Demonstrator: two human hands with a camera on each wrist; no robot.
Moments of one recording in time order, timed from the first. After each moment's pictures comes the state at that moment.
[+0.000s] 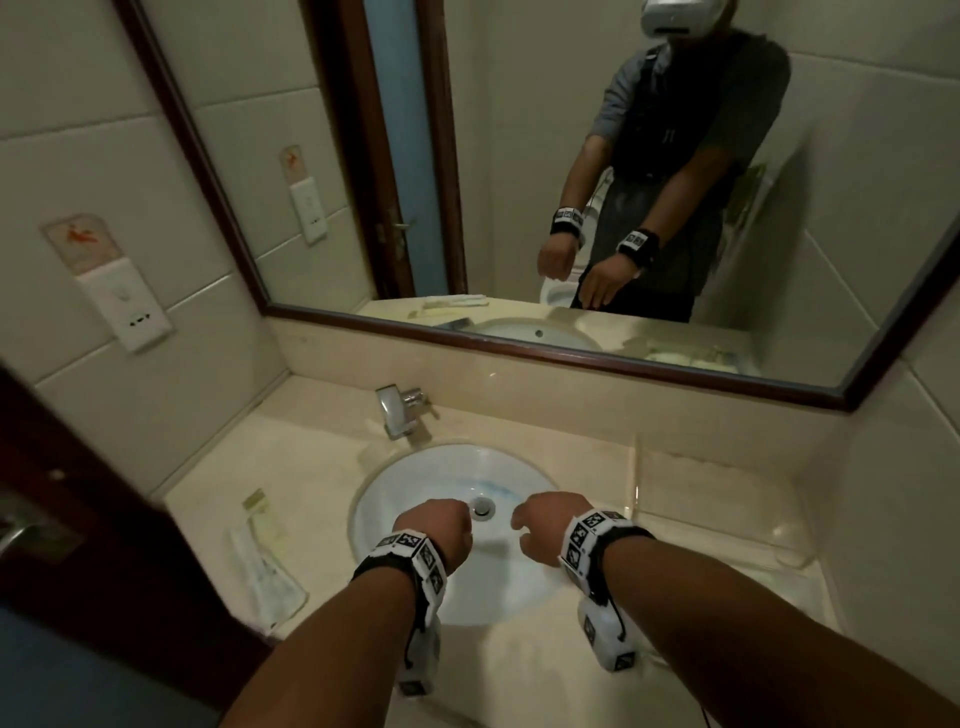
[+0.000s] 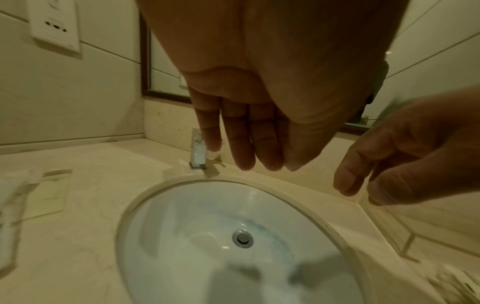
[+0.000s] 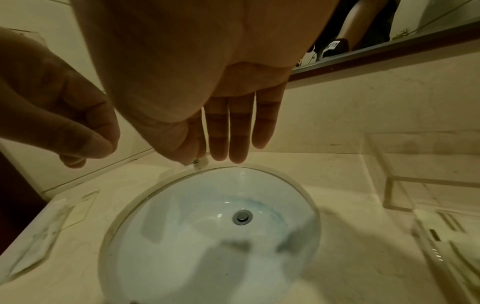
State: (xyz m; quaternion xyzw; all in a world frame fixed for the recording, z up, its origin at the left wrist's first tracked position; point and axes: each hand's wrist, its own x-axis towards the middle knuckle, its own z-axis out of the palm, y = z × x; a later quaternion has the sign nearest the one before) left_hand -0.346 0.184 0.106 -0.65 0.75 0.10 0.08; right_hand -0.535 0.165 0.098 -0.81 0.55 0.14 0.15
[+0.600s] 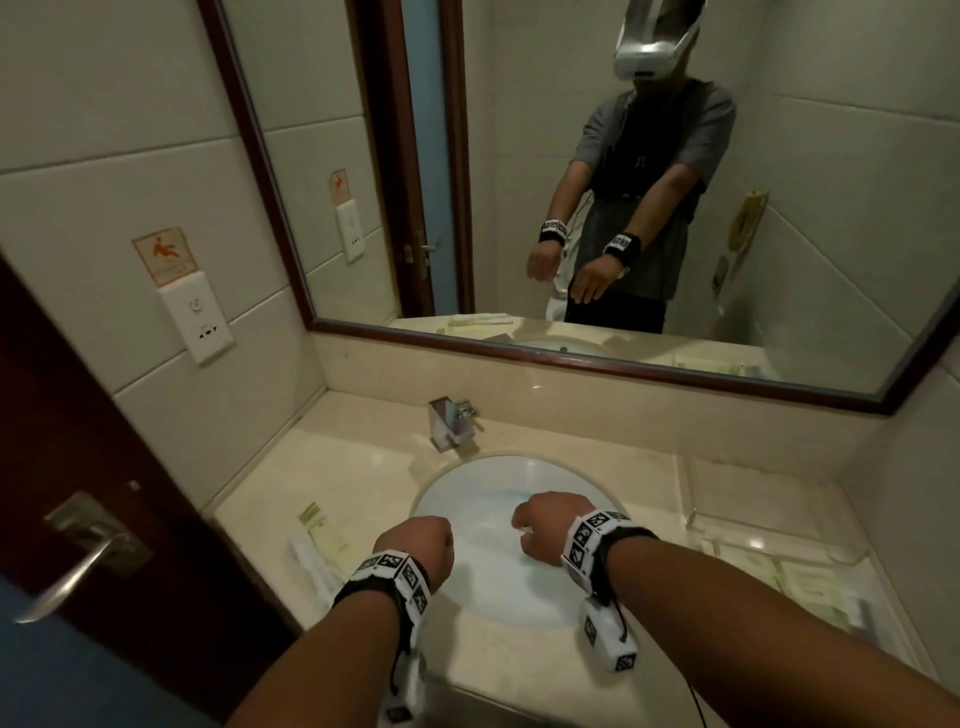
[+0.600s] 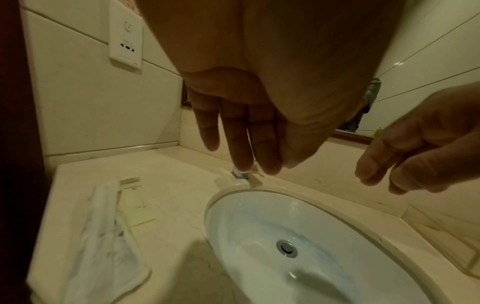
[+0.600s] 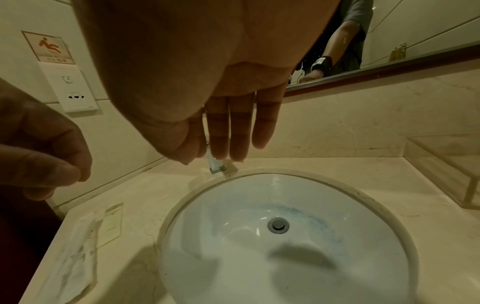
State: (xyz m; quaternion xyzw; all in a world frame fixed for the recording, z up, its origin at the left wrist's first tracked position) left_hand -0.192 0.201 0.102 -0.66 0.74 0.10 0.05; right_hand -0.410 0.178 0.118 -0.80 0.58 0.10 0.14
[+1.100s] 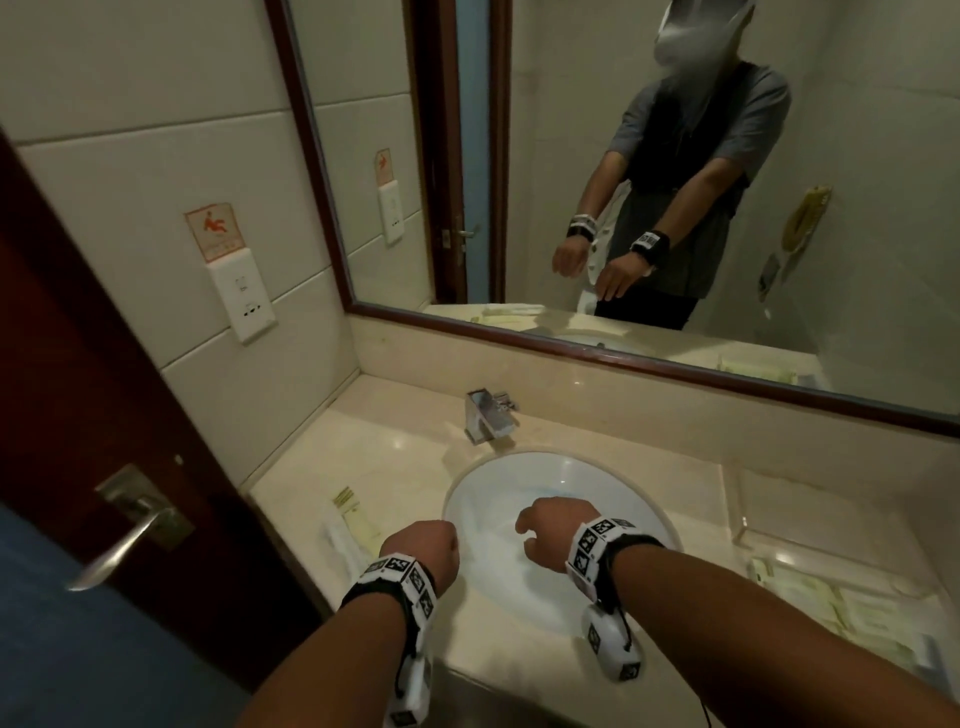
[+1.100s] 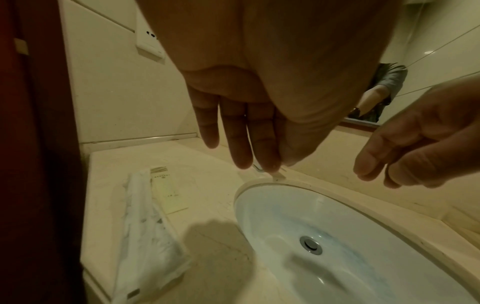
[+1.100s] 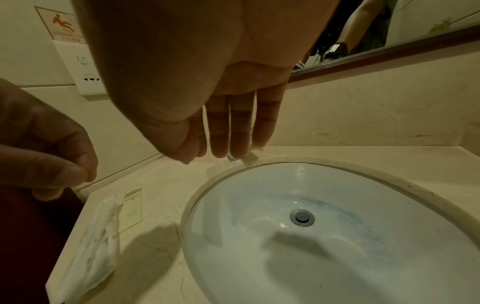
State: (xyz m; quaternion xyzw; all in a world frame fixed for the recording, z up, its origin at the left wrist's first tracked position) left_hand -0.146 0.196 0.083 -0.68 0.72 0.13 0.06; right_hand -0.357 0.160 0.099 -0.81 0.55 0.11 0.15
